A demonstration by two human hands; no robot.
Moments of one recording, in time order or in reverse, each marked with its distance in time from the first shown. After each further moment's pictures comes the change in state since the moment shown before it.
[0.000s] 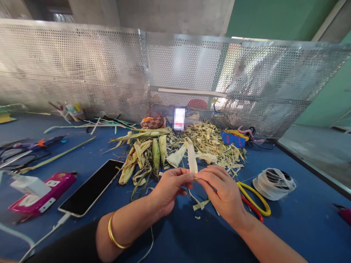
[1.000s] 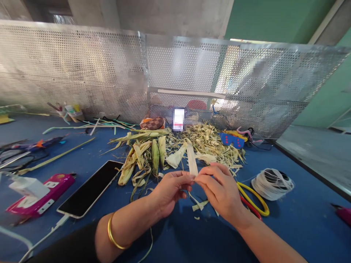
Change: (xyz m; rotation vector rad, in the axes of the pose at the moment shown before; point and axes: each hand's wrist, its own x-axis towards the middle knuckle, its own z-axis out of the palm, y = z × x) left_hand 0.000 -0.001 0.000 -0.042 -0.049 -0.076; right_hand 0.005 0.000 -0.002 -0.145 0.022 -0.102
